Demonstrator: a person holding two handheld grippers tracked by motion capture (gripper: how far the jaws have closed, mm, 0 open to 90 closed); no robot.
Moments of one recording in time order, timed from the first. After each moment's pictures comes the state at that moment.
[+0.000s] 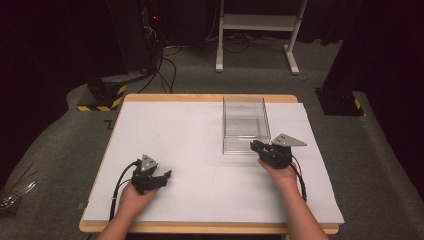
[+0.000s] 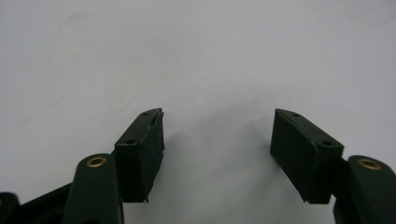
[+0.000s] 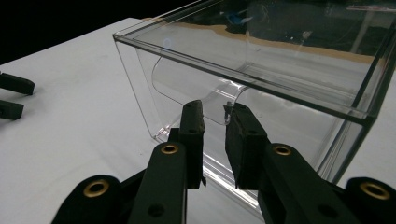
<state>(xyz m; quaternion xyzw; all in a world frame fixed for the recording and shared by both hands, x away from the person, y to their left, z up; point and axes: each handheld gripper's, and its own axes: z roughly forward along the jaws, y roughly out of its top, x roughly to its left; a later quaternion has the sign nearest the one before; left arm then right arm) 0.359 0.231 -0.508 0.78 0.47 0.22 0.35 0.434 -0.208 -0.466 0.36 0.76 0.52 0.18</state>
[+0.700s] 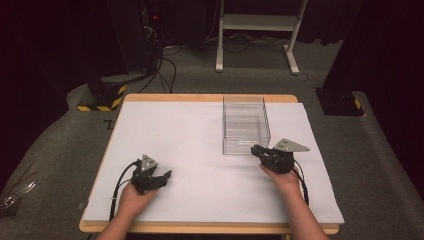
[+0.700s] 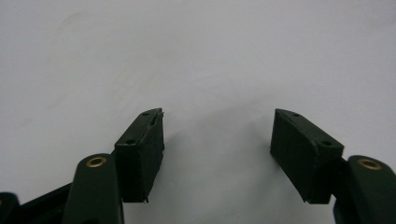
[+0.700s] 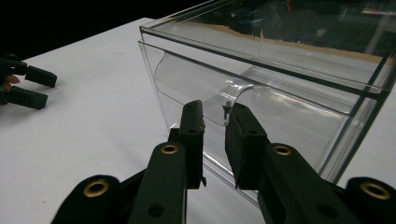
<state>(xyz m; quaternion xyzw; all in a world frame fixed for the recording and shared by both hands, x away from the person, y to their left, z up) 0.359 0.231 -0.508 0.78 0.47 0.22 0.35 0.421 -0.213 -0.468 0.34 0.76 0.53 0.16</state>
